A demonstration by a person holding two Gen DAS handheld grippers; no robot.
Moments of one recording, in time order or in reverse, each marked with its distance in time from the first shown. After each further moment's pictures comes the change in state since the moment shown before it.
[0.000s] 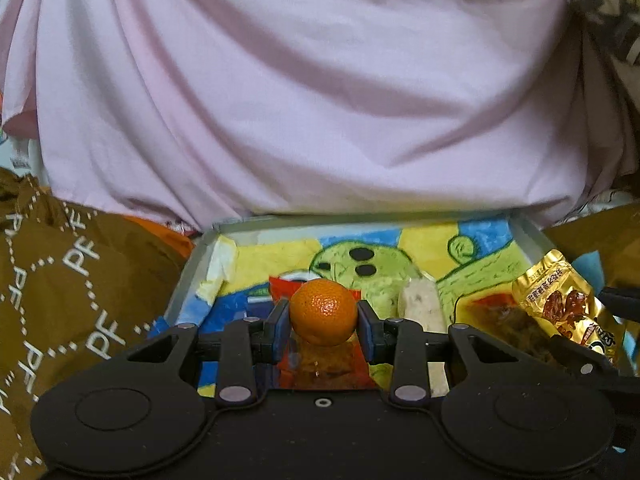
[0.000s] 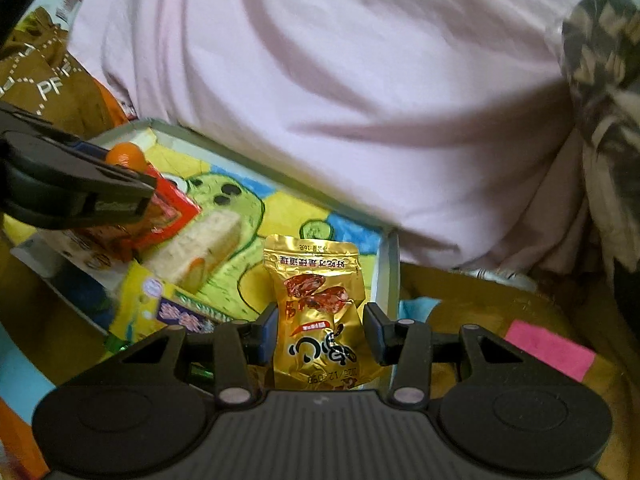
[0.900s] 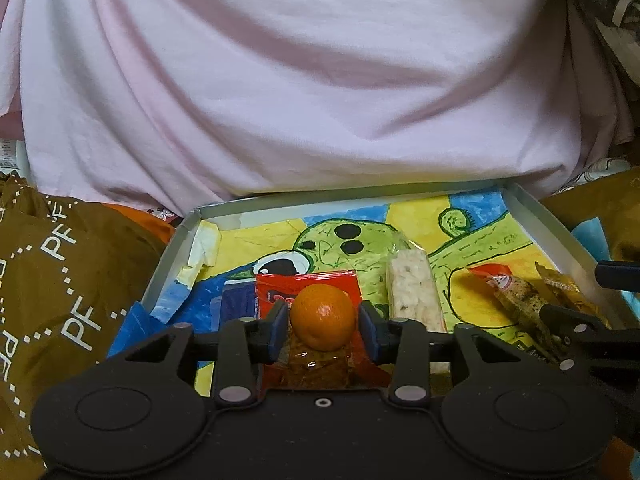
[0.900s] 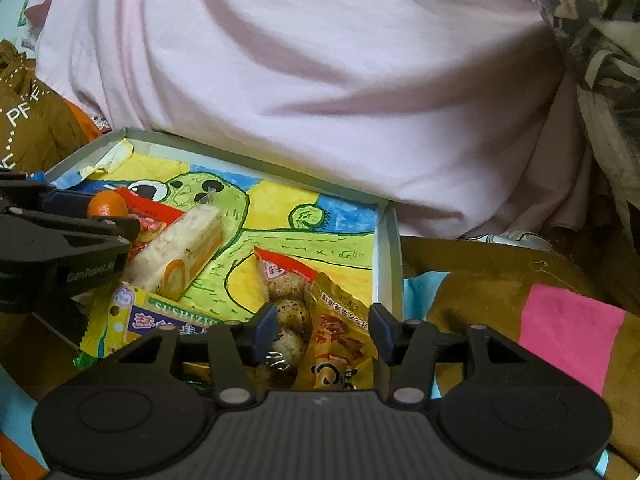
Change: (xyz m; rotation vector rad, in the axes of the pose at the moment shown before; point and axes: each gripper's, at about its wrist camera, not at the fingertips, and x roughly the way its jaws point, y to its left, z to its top) left arm 0.010 -0.012 -0.014 0.049 0.007 -0.010; right arm 0.018 -0.016 -0.005 0.130 0.018 0.028
